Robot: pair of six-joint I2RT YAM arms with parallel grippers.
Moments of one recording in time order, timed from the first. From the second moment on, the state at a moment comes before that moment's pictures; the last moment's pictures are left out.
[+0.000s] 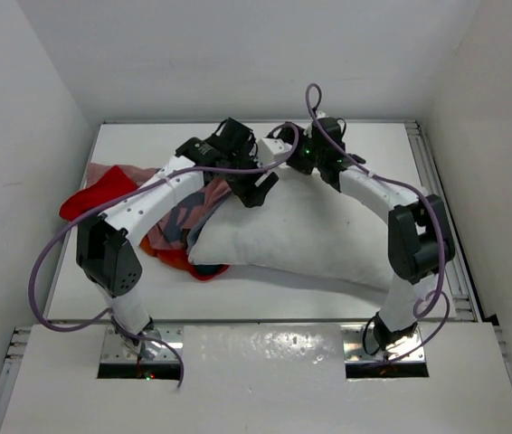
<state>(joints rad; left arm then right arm) -0.60 1.73 1.66 -0.86 0.26 0.40 0.37 1.83 1.29 0.07 -0.24 0.72</state>
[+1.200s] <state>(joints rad) -0.24 1.51 1.03 -0.72 0.33 0.40 1.07 1.68 1.25 -0.47 0.33 -0.12</state>
